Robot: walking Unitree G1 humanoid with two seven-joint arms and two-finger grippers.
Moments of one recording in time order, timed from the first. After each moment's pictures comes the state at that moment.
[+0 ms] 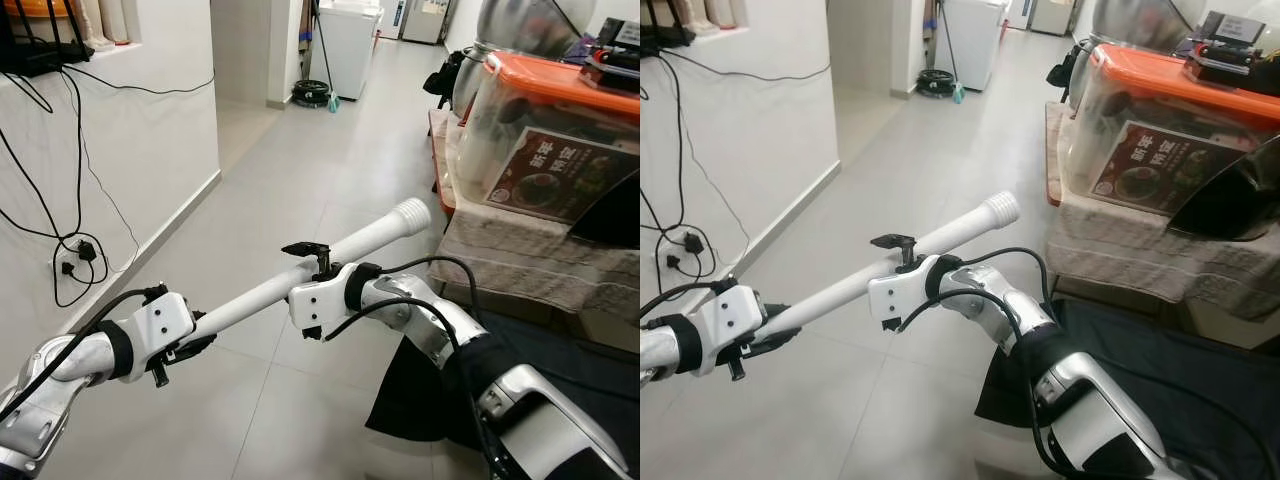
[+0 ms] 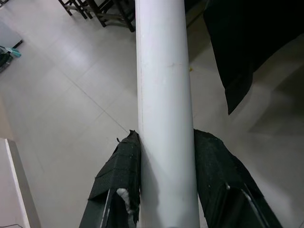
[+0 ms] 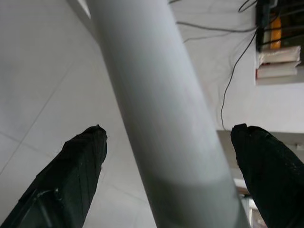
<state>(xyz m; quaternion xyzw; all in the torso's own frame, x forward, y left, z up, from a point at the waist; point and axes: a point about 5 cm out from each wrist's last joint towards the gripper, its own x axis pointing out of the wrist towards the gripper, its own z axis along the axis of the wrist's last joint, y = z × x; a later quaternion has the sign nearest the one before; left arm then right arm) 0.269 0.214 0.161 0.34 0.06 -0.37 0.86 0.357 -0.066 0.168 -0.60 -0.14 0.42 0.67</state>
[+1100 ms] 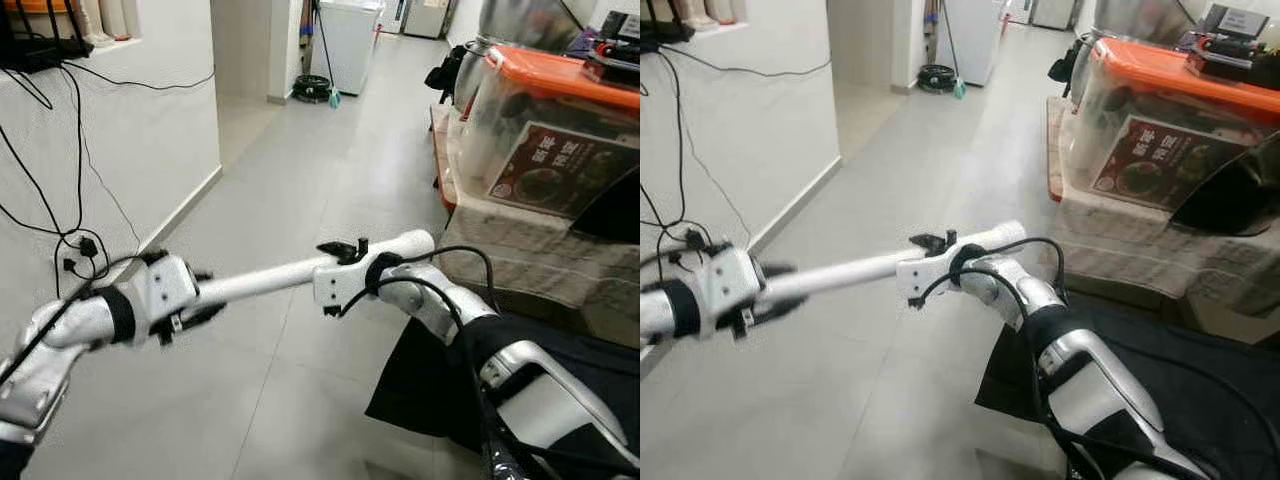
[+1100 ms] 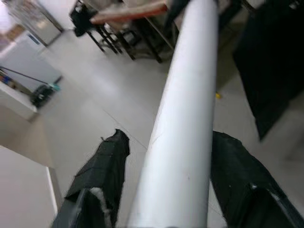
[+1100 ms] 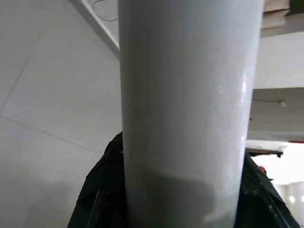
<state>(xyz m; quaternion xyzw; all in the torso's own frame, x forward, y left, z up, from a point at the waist) 0.283 0.212 0.217 0.35 -0.05 -0.33 0.87 0.380 -0.093 0.174 -0.62 -0.12 0.34 0.70</state>
